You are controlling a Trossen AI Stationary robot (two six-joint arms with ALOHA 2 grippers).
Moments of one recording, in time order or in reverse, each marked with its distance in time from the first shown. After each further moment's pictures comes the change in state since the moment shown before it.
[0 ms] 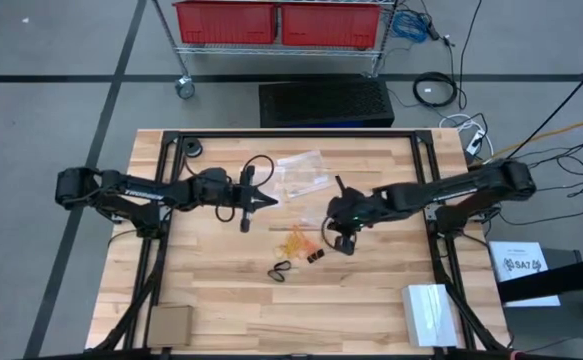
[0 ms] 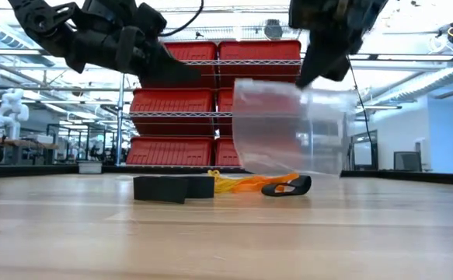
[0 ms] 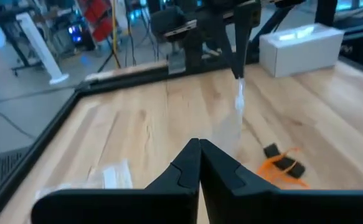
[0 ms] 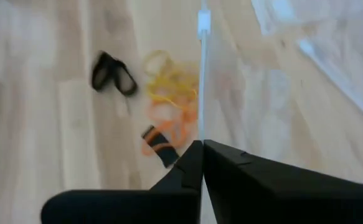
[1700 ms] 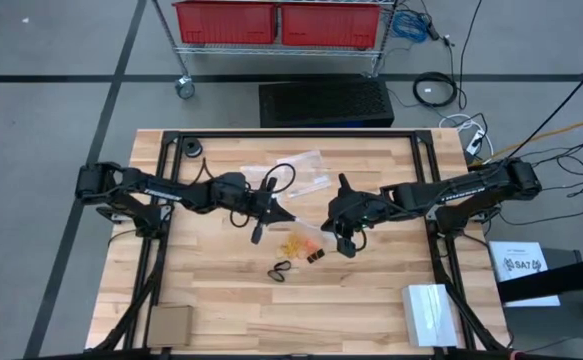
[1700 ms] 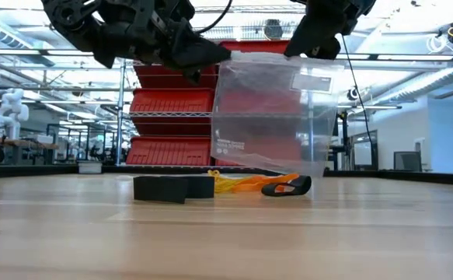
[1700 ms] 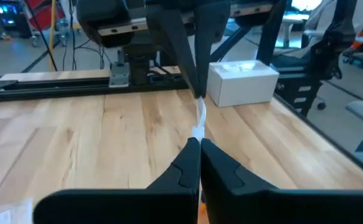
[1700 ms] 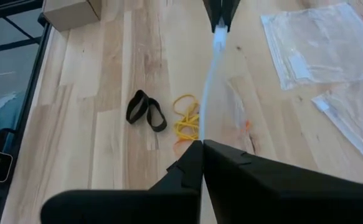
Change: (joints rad) left arm -0.078 0.191 0.179 0.023 0.132 -0.197; right arm 0.021 -0.039 0.001 0.121 -0.011 -0.067
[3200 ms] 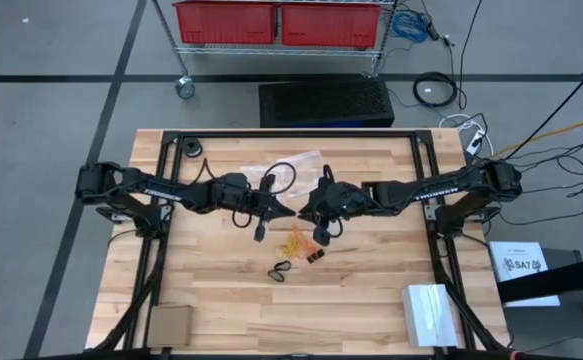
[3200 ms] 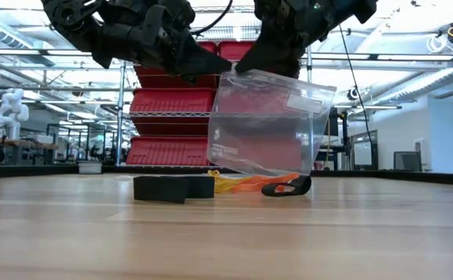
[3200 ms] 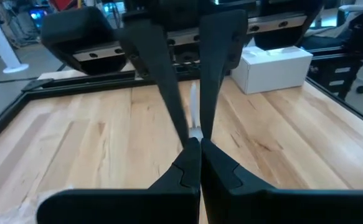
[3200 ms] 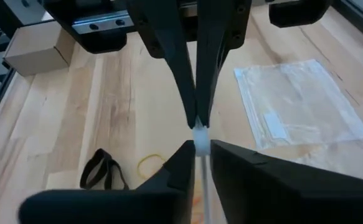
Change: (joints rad) left arm -0.001 0.000 -0.001 -0.031 -0.107 0.083; right arm -0.106 0.174 0.002 0.322 0.021 -0.109
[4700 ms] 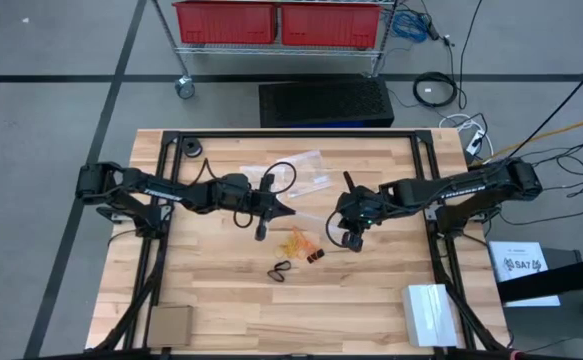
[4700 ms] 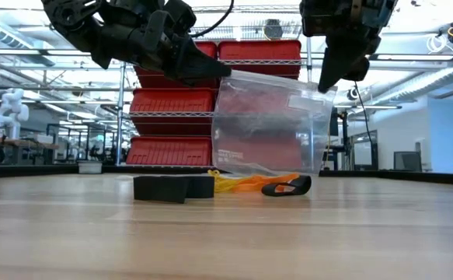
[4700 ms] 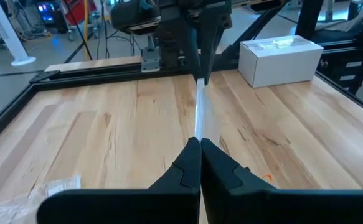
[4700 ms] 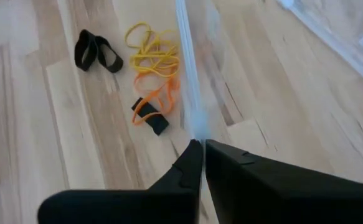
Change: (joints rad) left arm 0.006 0.000 0.000 -0.024 -0.028 0.000; right arm 0.072 -0.183 -0.001 -0.615 -0.032 0.284
